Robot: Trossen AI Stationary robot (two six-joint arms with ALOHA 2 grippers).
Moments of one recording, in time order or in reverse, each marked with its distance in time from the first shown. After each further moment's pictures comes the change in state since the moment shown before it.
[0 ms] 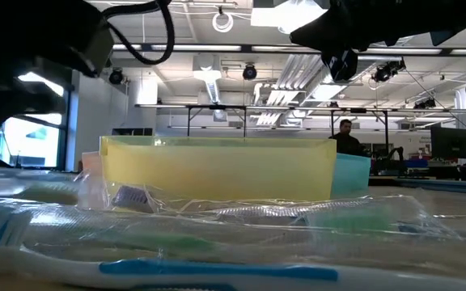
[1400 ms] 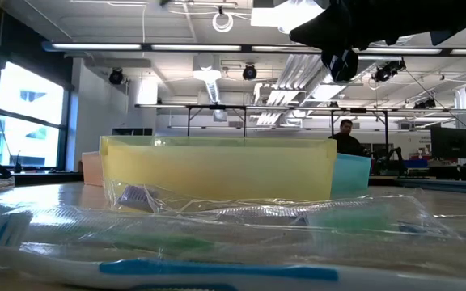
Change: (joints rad) left arm 0.377 -0.518 0.001 0.510 -0.094 0.669; right arm 0.001 0.001 0.001 0.009 -0.001 0.050
